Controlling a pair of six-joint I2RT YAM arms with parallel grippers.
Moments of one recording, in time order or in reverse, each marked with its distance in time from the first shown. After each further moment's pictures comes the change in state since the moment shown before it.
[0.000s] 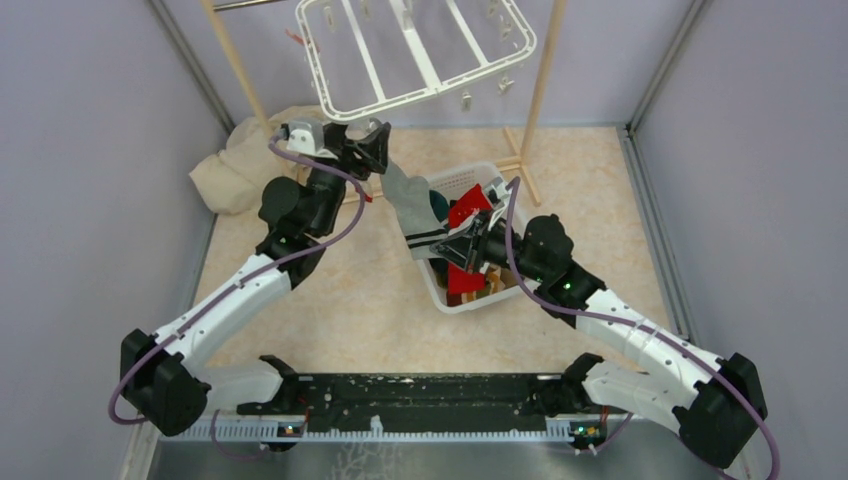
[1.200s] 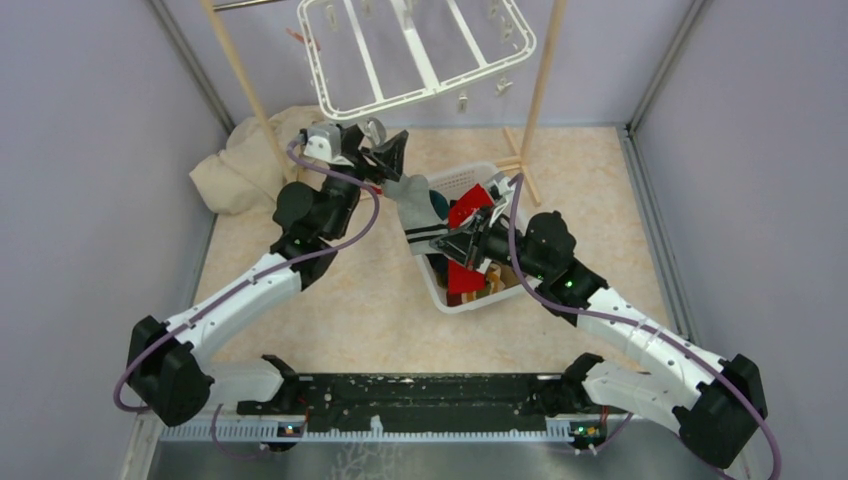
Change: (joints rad) left arm -0.055 0.038 -0.033 0.085 0.029 -0.002; right arm 0.000 -0.001 0.031 -0.008 0.006 -0.006
